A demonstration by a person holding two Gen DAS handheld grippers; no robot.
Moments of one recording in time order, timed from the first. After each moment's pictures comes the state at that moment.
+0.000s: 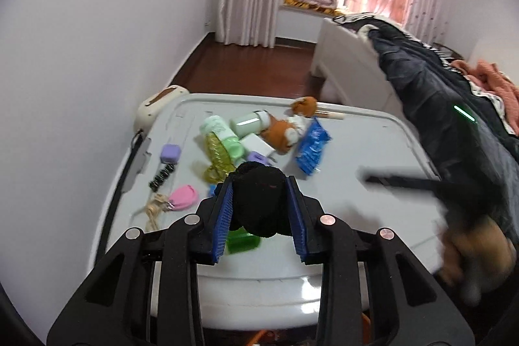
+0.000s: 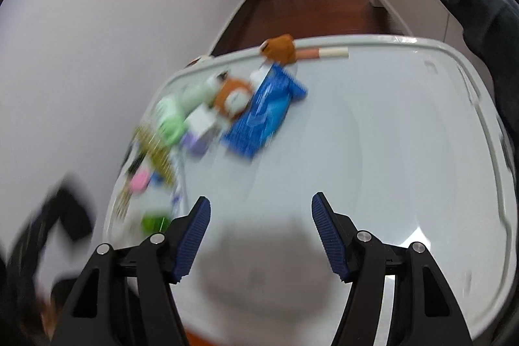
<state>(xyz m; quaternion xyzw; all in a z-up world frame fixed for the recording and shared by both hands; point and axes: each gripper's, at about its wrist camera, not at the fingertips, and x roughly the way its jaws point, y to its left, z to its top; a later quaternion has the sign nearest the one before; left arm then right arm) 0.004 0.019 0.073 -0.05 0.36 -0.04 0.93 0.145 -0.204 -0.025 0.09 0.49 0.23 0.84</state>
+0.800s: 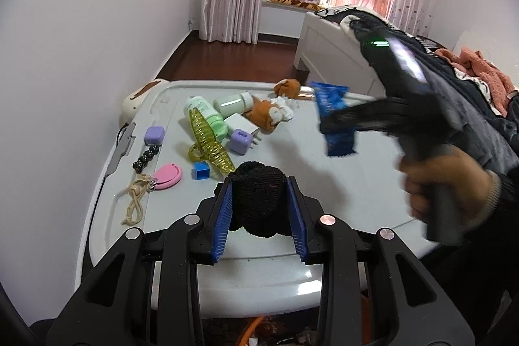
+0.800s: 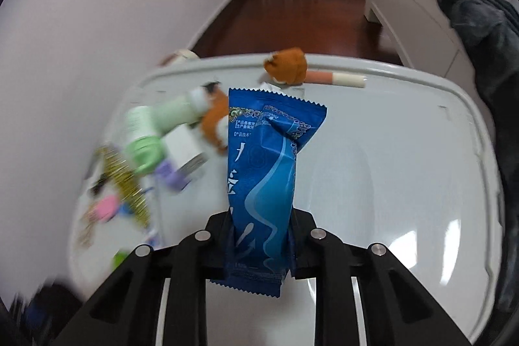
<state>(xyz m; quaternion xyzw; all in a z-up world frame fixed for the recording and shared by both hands) -0.018 0.014 0.052 -0.05 0.36 -0.08 0.93 0.157 -0.161 -0.012 0.01 0.48 0.20 0.86</state>
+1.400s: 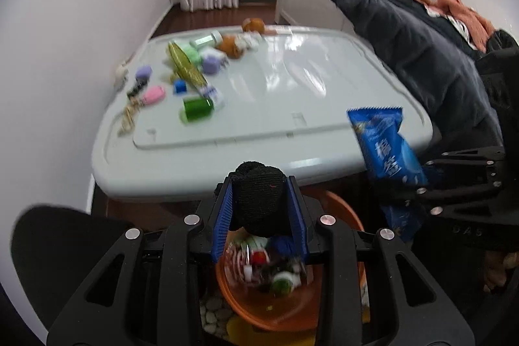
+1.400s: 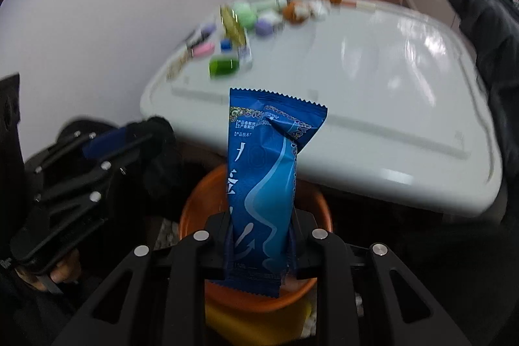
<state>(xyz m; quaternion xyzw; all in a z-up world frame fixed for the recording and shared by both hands) -0.129 -0.027 0.025 0.01 0.44 -0.10 0.89 -0.086 -0.215 -0.033 -0.02 0.51 0.28 0.81</state>
